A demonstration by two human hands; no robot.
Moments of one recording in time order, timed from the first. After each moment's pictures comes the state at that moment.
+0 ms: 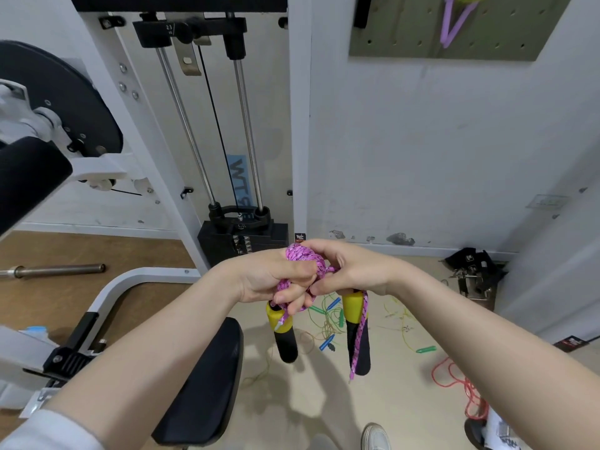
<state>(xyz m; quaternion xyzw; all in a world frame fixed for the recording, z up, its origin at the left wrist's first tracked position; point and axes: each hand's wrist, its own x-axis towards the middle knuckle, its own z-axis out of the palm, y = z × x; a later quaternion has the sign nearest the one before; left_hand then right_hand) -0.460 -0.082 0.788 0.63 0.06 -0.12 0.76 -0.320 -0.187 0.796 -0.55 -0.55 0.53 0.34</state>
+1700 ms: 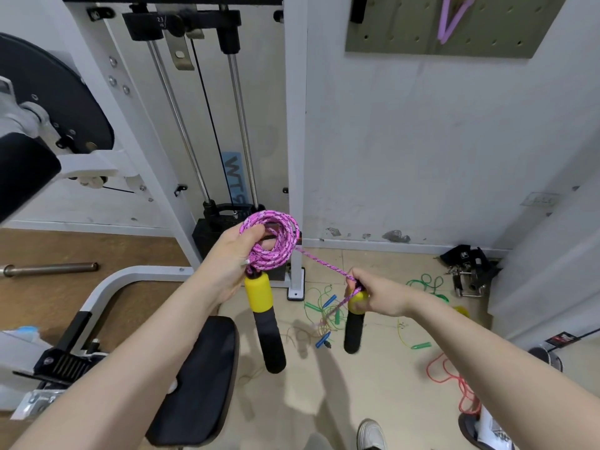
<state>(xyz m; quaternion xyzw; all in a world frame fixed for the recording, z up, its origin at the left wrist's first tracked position) -0.470 -0.072 0.789 0.55 0.32 0.27 0.72 -0.267 -0.220 0.718 -0.74 -0.49 0.41 0.19</state>
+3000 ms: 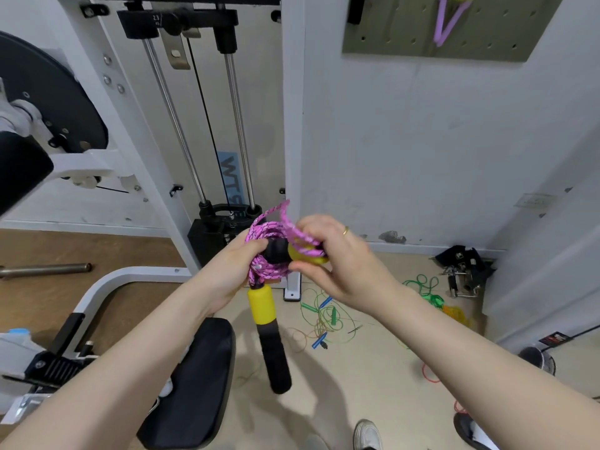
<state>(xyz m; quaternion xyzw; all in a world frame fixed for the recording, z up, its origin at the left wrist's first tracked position) -0.473 -0.073 0.785 0.61 0.31 0.19 0.70 -0.340 -0.192 0.802 -0.53 -0.73 -0.06 0.44</state>
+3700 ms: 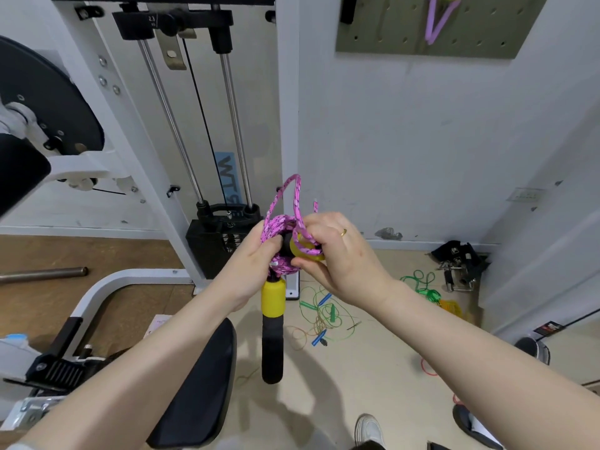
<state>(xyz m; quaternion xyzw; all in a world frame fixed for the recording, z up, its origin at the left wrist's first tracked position) -0.468 -0.091 0.779 0.69 0.22 0.27 0.63 -0.339 -0.188 0.782 -0.54 -0.71 -0.17 0.41</state>
